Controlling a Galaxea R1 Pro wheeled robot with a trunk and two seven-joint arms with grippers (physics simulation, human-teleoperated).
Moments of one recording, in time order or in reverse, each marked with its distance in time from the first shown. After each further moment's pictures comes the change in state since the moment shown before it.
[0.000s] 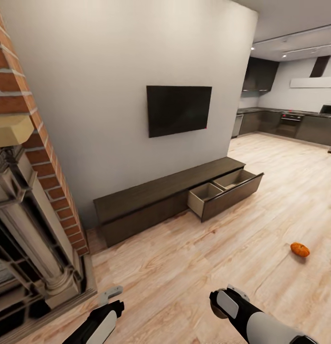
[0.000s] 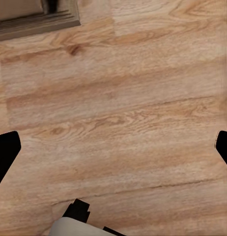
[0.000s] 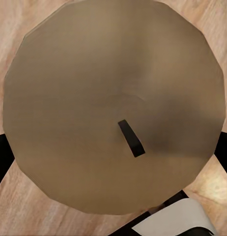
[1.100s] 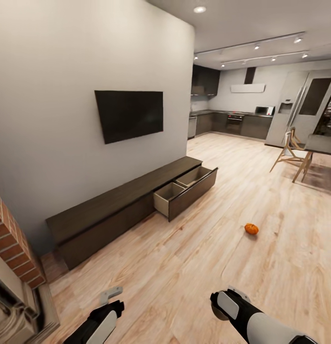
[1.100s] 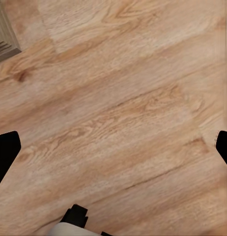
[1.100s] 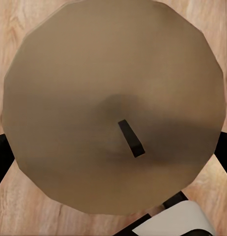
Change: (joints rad) left arm 0.000 0.000 -0.001 0.000 0.000 0.000 0.000; right arm 0.000 0.000 0.000 0.013 0.000 0.000 0.000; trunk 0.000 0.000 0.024
